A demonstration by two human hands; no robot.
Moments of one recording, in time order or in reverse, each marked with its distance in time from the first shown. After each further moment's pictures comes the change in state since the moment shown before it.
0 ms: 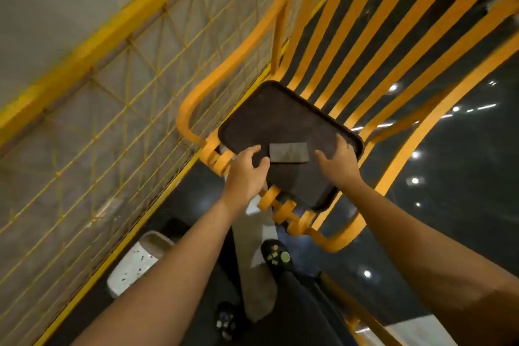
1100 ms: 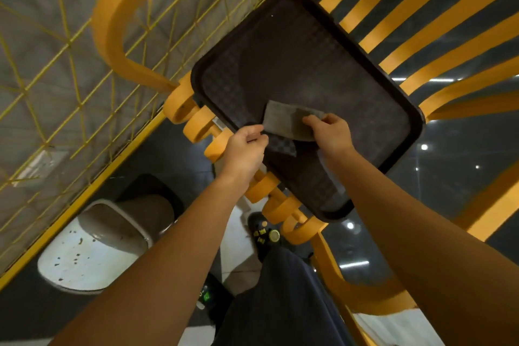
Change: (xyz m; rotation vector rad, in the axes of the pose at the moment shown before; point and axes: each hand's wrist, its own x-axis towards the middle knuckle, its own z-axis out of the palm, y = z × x) left_hand 0.146 -0.097 0.087 -0.419 0.064 -0.413; right_hand 0.160 0.066 0.131 0.420 -0.146 0.308
